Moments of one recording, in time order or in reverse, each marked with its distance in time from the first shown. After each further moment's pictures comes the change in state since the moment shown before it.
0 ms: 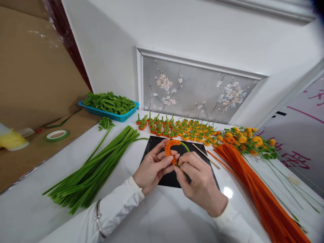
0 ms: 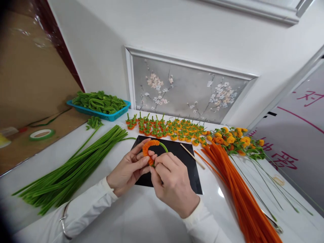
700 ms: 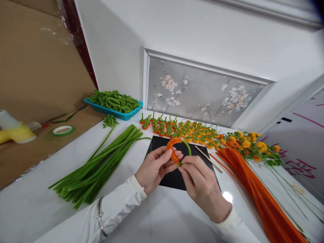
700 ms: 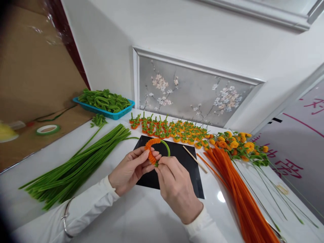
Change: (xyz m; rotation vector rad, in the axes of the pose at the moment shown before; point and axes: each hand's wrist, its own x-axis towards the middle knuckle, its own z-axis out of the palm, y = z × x) left_hand -0.003 0.006 0.005 0.034 0.070 -0.041; right_hand -0.005 0.001 0.003 -0.014 0.011 -0.028
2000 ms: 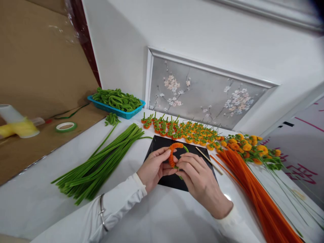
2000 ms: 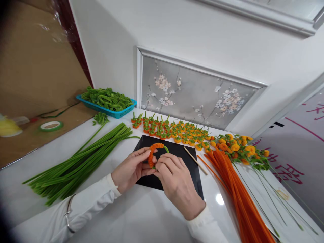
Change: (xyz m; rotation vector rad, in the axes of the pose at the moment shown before) left_hand 0.005 -0.002 -0.009 0.092 0.009 -0.075; right_hand 0.002 0.012 -0.002 -0.123 -0.196 -0.084
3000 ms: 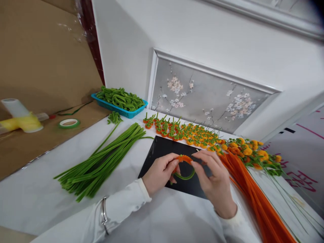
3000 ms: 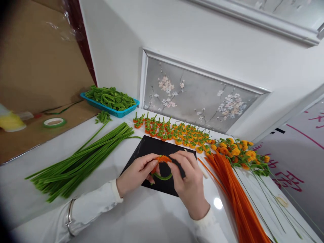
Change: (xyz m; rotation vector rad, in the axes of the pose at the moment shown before) left_hand 0.001 -0.016 -0.002 0.760 -0.091 0.293; right_hand -0.004 0.008 -0.007 0.175 0.292 0.288
